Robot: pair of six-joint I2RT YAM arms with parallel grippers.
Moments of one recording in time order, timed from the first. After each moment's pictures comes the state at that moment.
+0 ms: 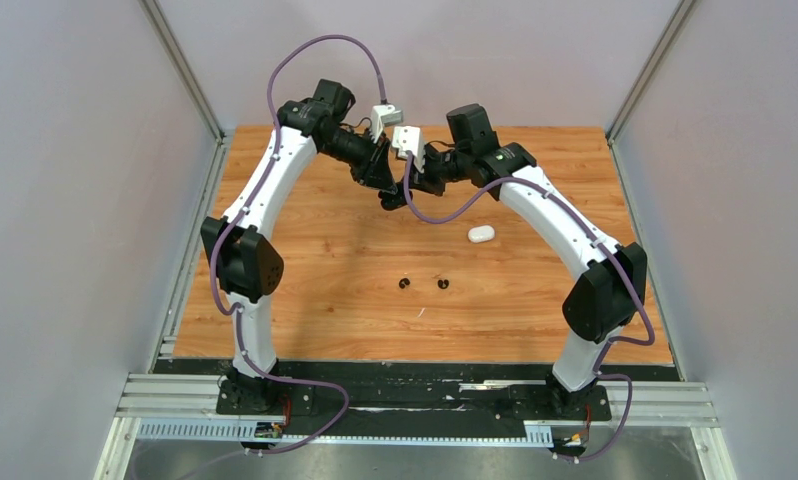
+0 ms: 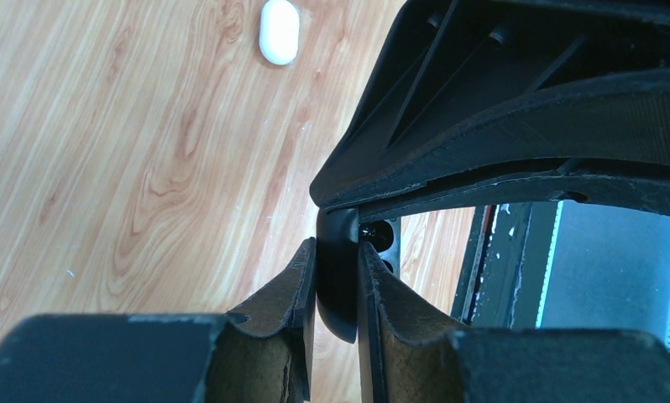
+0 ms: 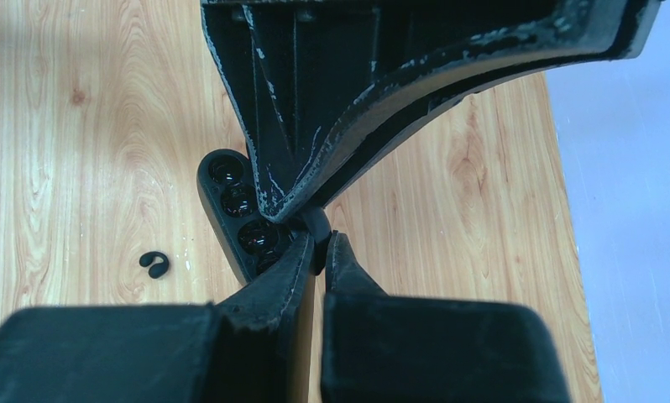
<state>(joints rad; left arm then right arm) -0.36 2.02 2.16 -1.21 0.91 0.46 0.54 1.77 1.74 -0.61 -0.64 -0.76</state>
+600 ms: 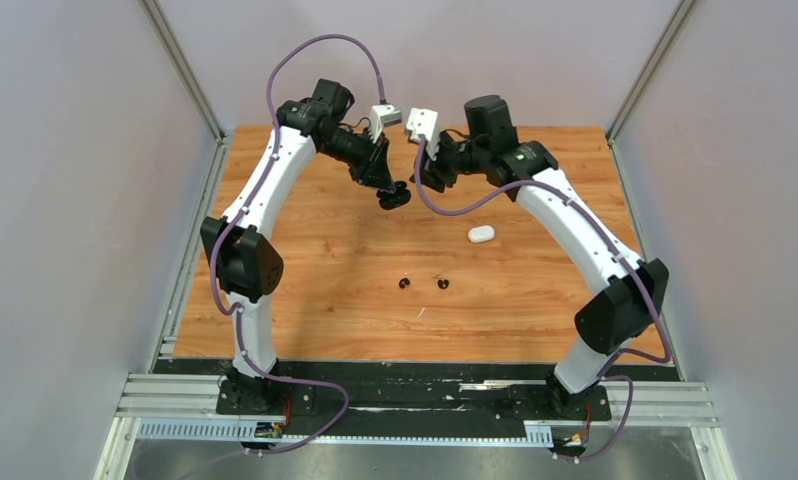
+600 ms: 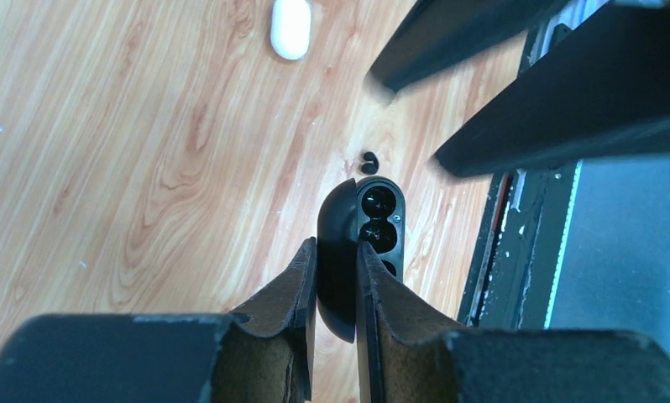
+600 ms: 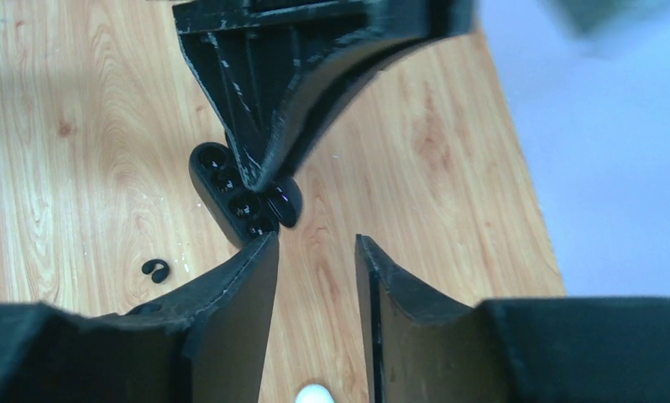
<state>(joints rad) -0.36 2.02 2.17 -1.21 0.90 0.47 0.52 1.71 1.75 -0.60 -0.57 -0.66</state>
